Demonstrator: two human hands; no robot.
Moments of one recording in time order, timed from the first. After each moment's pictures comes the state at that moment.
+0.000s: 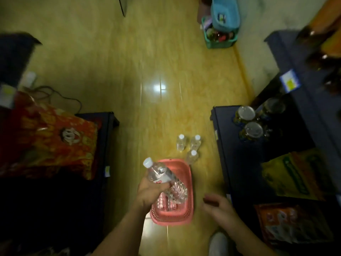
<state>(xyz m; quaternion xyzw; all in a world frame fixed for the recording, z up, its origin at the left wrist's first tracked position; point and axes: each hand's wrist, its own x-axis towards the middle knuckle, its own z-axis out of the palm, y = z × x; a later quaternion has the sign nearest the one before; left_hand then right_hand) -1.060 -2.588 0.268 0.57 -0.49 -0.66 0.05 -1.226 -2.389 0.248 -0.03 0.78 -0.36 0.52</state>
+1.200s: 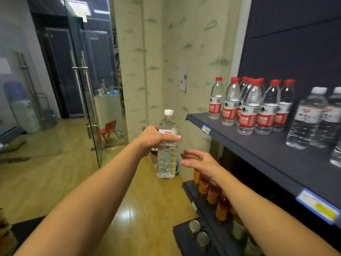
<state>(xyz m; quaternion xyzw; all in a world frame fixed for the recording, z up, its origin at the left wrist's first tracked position) -1.213 -2.603 1.018 0.15 -0.78 -0.58 0.17 -1.327 -2.416 0.935 -0.34 0.67 -0.60 0.26</state>
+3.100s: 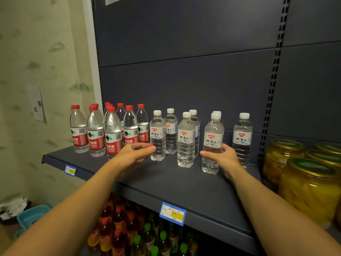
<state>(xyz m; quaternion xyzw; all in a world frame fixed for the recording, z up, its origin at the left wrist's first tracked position) -1.424 -2.349 1.045 -0.19 -0.69 -0.70 -0.05 -1.414 -2.013 1.015 0.04 0.71 -0.67 -0.21</state>
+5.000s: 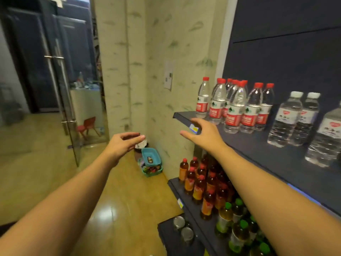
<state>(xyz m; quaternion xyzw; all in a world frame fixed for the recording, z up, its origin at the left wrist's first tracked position) -1.200 -2.670 0.961 0.18 -0.71 -0.62 0.27 -1.338 -2.406 1.023 -0.37 0.84 -0.37 -0.11</state>
